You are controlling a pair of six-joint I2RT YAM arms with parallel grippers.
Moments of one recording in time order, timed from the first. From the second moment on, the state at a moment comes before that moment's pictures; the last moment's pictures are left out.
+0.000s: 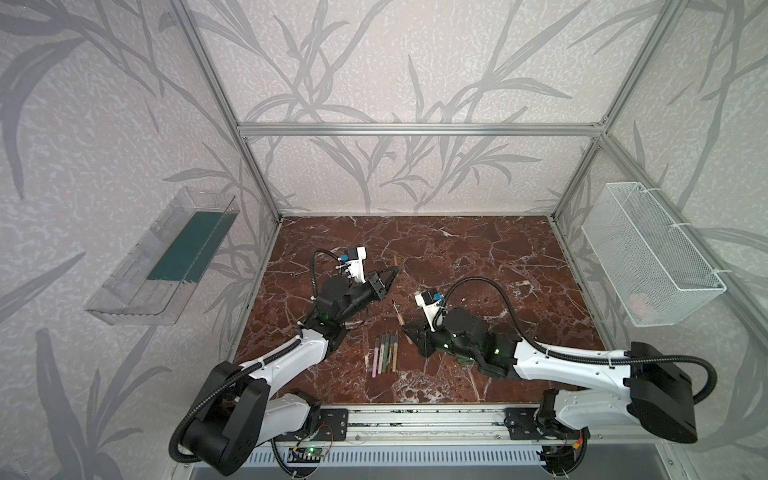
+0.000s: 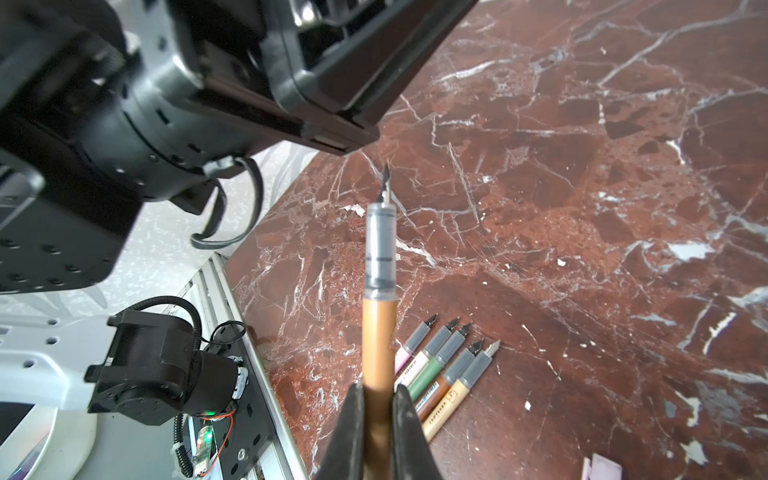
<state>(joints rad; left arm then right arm) -0.43 1.20 0.48 0.74 0.36 -0.87 1.09 1.28 0.66 0.24 0.02 0.58</state>
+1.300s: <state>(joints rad) -0.52 0.99 0.41 0.73 0.23 -0.91 1.10 1.26 0.65 0.45 0.14 0.54</state>
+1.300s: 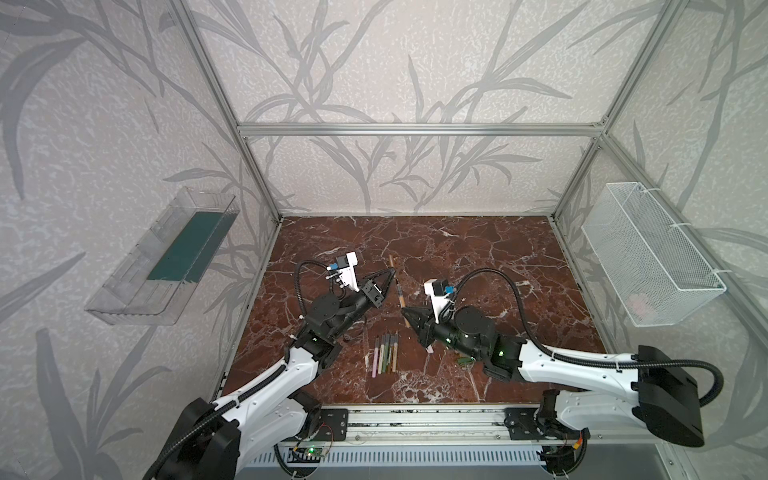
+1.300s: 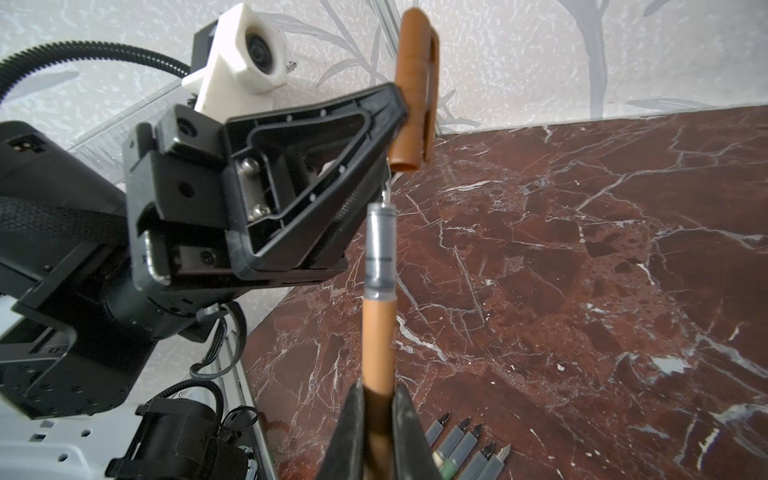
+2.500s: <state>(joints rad) -0.53 1.00 0.41 0.74 0.24 -0.91 1.10 1.34 0.70 0.46 0.19 0.52</state>
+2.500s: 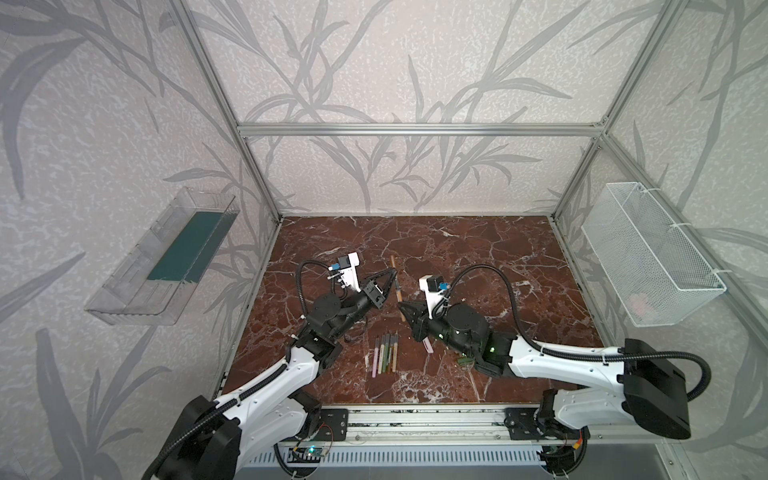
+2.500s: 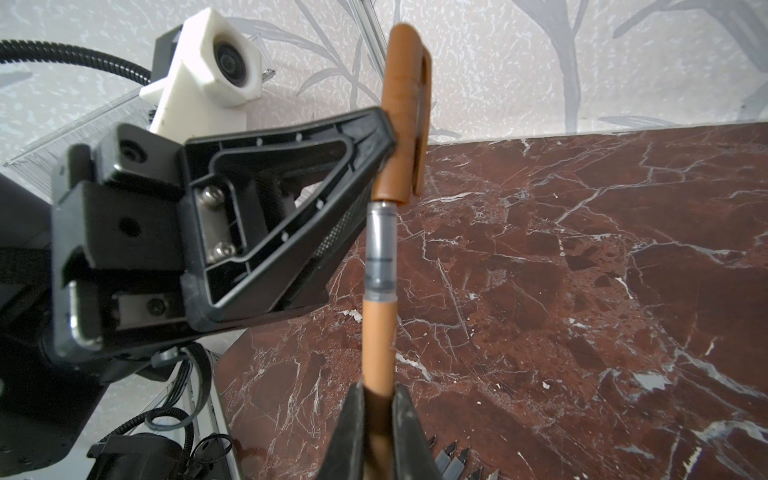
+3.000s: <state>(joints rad) -0.54 0.97 0.38 0.74 0.22 -0.91 1.09 1.35 0.72 0.46 0.20 0.52</state>
